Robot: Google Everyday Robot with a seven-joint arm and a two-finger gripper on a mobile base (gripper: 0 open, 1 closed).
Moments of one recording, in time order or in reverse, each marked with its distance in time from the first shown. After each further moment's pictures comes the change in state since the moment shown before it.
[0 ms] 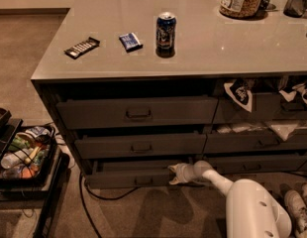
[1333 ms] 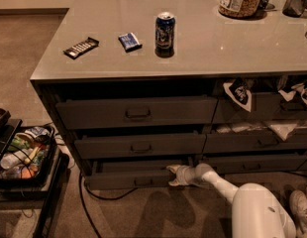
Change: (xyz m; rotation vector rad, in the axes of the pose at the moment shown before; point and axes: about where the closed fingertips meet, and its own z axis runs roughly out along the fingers) arm -0.005 0.004 -0.007 0.032 -0.017 -0.029
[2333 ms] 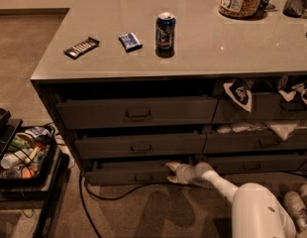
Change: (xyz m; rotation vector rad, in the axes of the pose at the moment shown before) arm 0.000 0.000 0.000 0.000 0.000 0.000
